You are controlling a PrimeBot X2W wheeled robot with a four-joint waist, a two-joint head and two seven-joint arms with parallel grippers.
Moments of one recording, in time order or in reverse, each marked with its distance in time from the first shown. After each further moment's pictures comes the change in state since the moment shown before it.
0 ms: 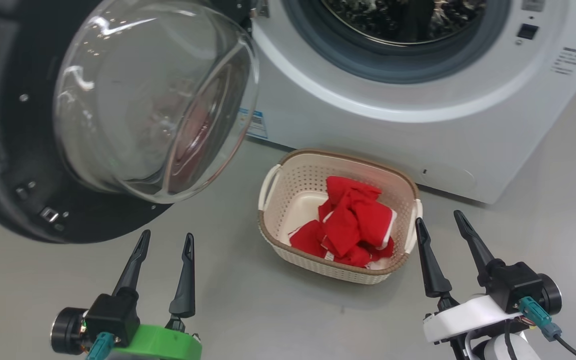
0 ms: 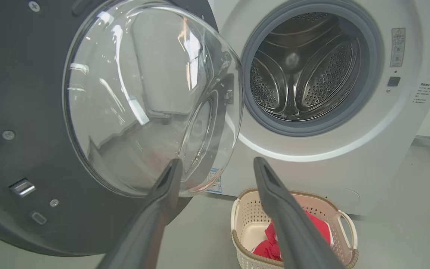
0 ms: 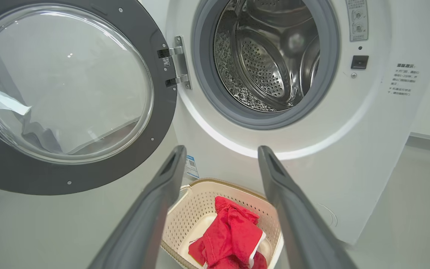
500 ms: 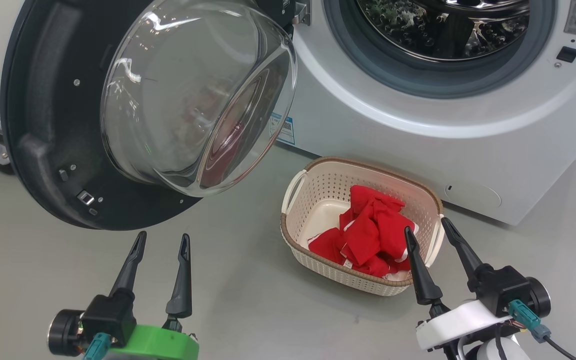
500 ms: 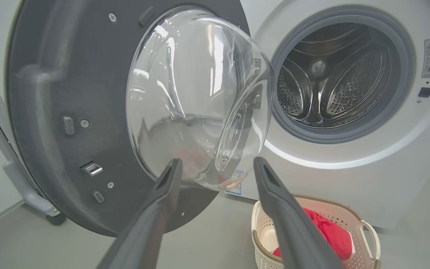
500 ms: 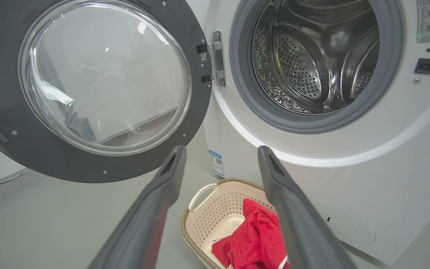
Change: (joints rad) left arm 0.001 0.000 0.009 0.013 -0.007 0.000 -0.009; right arm 0.000 0.003 0.026 0.029 -0.001 0.011 0.000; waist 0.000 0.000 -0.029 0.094
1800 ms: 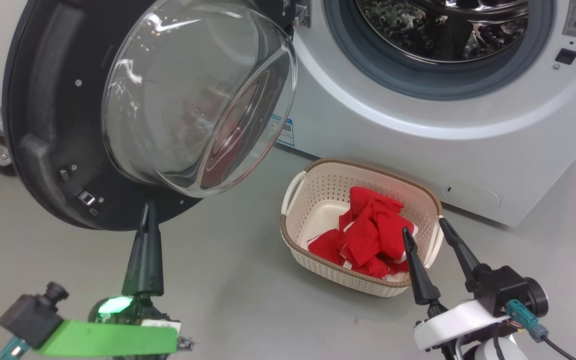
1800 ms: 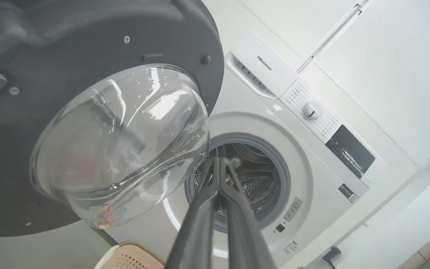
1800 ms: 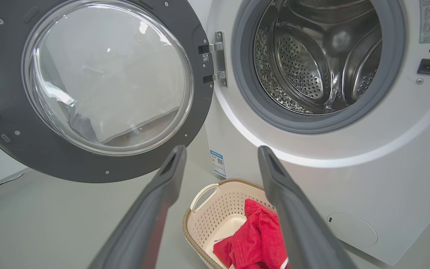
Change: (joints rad) left arm 0.008 -0.002 -0.030 -0.244 -0.734 -0.180 -0.021; right arm -0.002 0.006 0.003 0.007 0.000 -0.001 0.000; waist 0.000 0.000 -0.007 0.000
